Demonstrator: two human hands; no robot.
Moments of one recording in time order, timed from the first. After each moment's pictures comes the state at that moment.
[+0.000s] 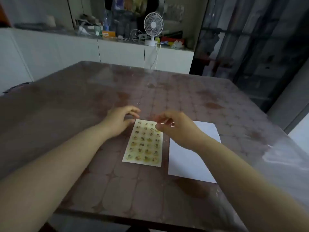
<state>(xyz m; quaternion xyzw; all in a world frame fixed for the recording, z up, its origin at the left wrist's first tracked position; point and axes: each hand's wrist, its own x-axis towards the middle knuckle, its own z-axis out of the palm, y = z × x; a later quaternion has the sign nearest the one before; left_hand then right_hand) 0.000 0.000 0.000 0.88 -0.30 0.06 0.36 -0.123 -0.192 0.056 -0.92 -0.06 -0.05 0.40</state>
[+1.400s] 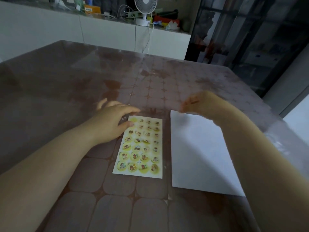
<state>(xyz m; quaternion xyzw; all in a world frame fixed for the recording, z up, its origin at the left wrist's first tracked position) -0.018 -0.006 0.013 0.91 -0.33 0.07 0.23 -0.069 -0.253 0.074 -0.92 0.13 -0.01 0.37</state>
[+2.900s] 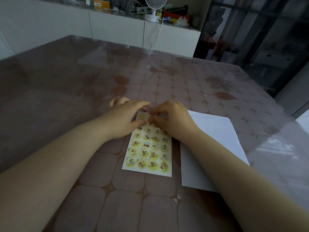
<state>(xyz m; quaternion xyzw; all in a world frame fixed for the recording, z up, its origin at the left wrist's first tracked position) -0.021 -0.014 0.013 0.92 -0.33 0.05 0.22 -0.058 -0.180 0.015 -0.97 -0.06 -0.12 0.23</state>
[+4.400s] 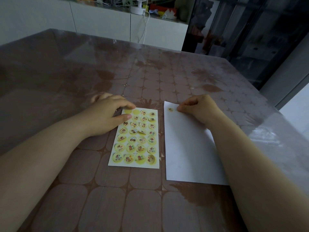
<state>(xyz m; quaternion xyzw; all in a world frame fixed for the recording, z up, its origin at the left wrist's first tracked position) -0.017 -0.010 0.012 0.91 -0.35 0.04 0.23 -0.068 -0.269 0.025 -0.88 0.20 -0.07 0.42</state>
